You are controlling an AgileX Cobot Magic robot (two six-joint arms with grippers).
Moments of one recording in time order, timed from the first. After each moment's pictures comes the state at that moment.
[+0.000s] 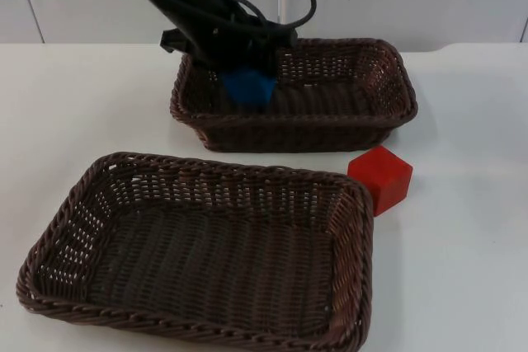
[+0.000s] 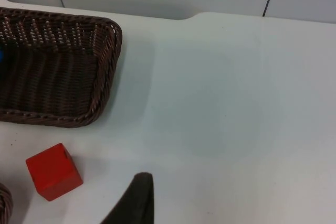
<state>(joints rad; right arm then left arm) 0.11 1.00 -0.95 -0.02 0.66 -0.04 -0.35 2.39 -1.87 -0.36 0.51 0.19</state>
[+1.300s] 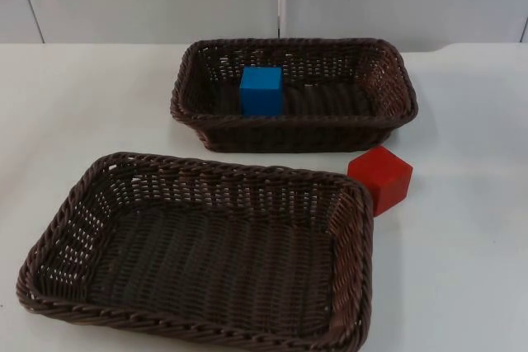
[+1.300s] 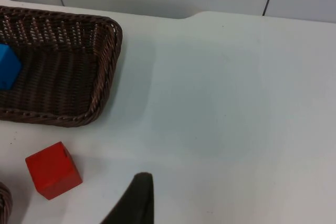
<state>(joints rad) 0.11 1.00 -0.95 -0.02 0.67 -0.04 -0.35 2.10 -1.87 -0.25 0.68 0.14</state>
